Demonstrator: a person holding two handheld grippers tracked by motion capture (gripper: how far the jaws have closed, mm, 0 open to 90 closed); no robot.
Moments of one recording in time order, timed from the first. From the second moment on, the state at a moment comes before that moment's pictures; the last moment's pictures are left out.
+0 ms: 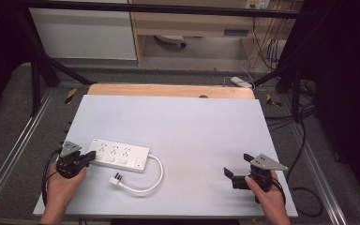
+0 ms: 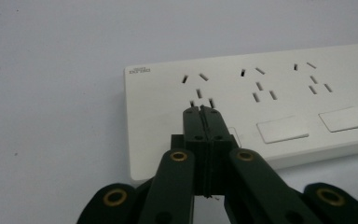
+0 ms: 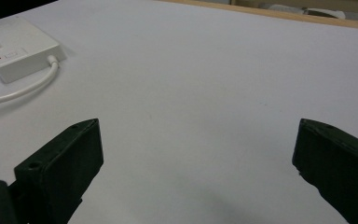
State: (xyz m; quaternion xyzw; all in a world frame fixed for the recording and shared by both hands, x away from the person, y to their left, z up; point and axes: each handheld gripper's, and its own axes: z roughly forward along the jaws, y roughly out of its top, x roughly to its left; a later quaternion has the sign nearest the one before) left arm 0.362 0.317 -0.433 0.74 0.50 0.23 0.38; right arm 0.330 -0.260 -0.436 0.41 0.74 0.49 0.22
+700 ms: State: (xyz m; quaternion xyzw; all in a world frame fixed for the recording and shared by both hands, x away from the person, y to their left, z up) left arm 0.362 0.321 -0.435 0.73 0.52 0.23 0.38; right arm 0.331 -0.259 -0.436 0.41 0.74 0.48 0.23
